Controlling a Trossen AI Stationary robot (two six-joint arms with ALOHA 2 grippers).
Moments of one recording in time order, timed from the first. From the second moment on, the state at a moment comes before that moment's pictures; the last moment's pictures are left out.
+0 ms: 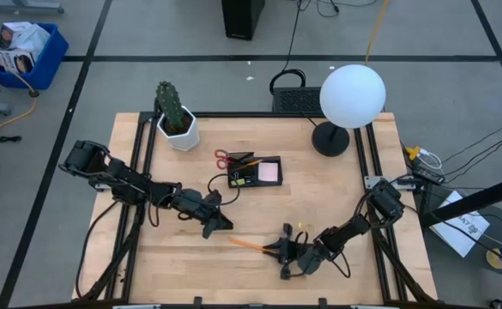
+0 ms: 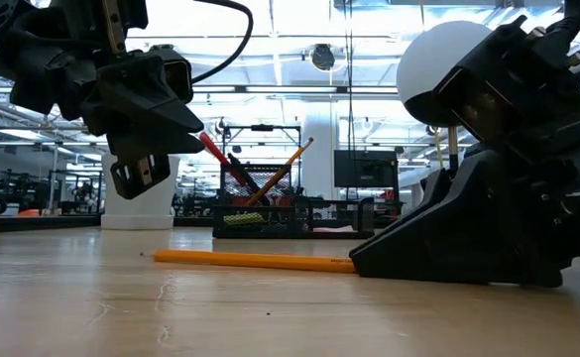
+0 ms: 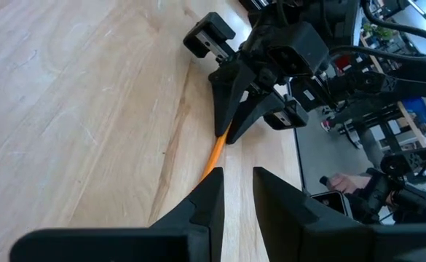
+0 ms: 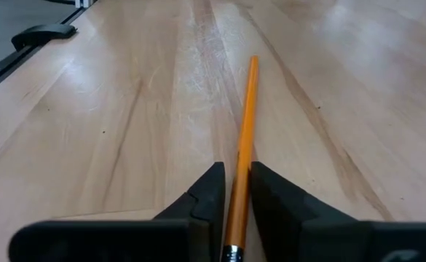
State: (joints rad) left arm -0.26 1.53 0.44 0.71 0.13 -0.84; right arm 0.67 2.22 0.67 0.79 0.65 0.42
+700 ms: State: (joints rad) left arm -0.25 1.53 0.44 0.72 0.16 -0.85; right arm 0.63 2.13 0.67 0.74 0.63 0.25
